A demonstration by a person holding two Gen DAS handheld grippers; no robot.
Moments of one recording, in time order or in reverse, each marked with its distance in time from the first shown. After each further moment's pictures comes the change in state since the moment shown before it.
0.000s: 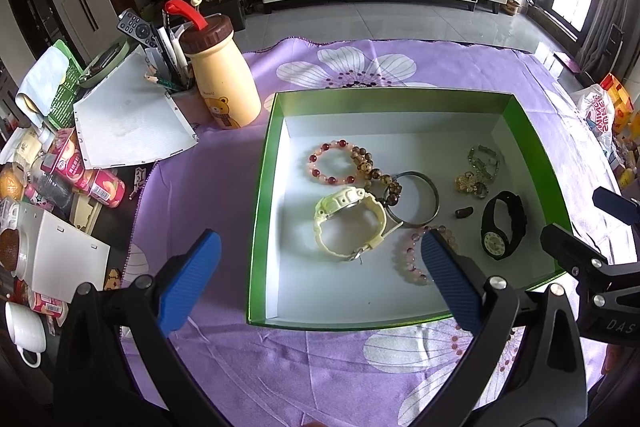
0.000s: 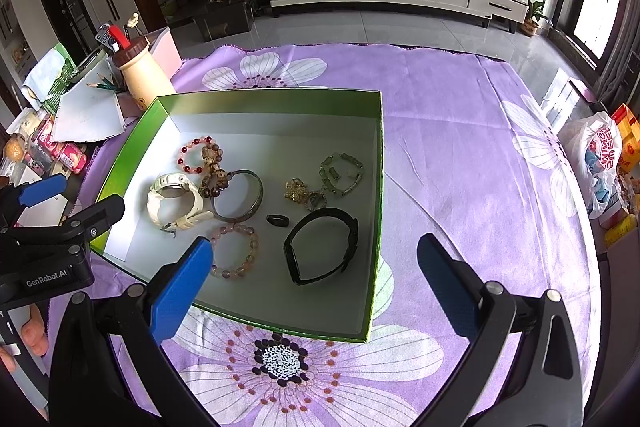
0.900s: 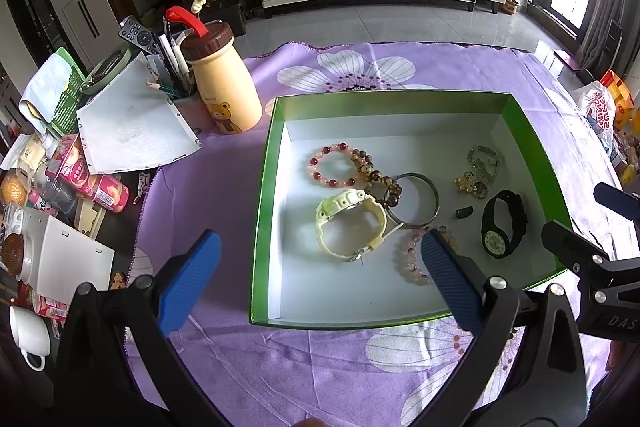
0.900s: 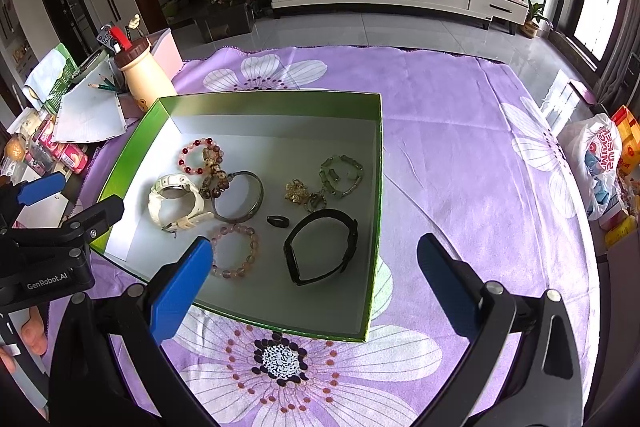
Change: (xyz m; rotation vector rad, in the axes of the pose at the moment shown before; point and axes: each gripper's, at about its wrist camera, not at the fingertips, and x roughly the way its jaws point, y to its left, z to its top) left arm -0.004 -0.002 0.000 0.019 -0.016 0.011; right arm -0.002 0.000 0.001 -0.003 -0.003 -0.001
